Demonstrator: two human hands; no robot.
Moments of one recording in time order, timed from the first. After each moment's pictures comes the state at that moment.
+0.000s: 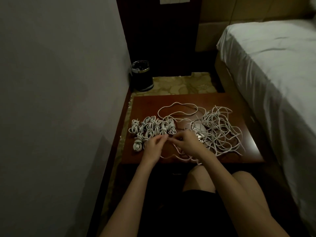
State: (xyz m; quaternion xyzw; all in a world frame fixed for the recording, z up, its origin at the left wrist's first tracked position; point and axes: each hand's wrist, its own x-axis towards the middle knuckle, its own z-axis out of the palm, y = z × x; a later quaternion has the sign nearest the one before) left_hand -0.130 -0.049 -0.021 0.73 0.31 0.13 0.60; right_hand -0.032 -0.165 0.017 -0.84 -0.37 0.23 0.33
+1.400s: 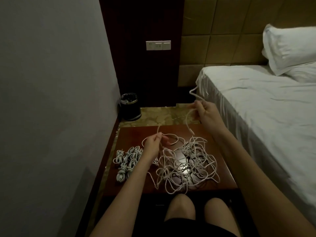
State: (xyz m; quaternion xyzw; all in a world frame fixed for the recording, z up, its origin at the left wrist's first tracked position) left_hand -0.055 -0.076 0.083 0.71 0.24 0.15 0.65; right_hand 0.053 -0.219 0.180 -0.76 -0.29 0.02 0.58
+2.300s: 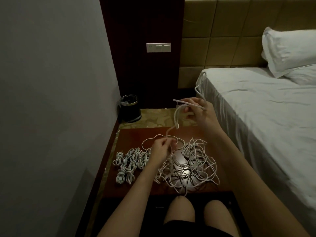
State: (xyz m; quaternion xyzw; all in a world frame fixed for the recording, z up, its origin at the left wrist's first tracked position) left_hand -0.045 -0.095 0.074 0.72 0.22 0.13 0.65; right_hand 0.038 -0.210 0.191 -0.66 -0.30 0.05 0.69
